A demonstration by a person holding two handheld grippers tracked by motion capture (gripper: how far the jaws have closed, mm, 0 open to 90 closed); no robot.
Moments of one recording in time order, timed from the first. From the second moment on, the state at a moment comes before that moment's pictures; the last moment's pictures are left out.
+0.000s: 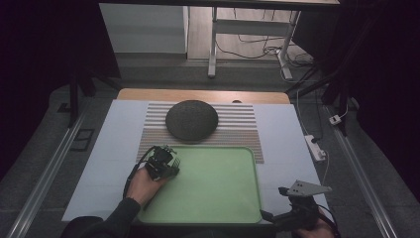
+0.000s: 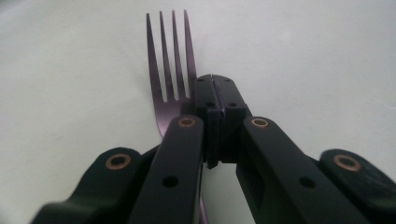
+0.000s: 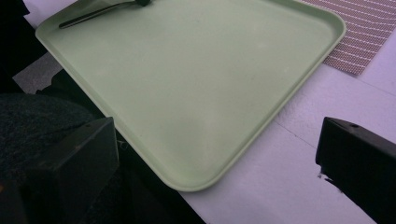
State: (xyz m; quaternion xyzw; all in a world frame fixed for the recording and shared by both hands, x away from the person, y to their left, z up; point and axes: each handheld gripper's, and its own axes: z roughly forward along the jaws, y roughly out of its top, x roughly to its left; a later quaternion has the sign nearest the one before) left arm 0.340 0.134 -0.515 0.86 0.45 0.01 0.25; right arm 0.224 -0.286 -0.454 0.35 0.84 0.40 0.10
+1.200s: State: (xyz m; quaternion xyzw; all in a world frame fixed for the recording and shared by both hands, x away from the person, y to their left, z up) left arm 0.340 0.183 -0.496 0.83 0.48 0.02 0.29; right arm 0.225 -0.285 -0.454 0.34 0.85 0.40 0.09
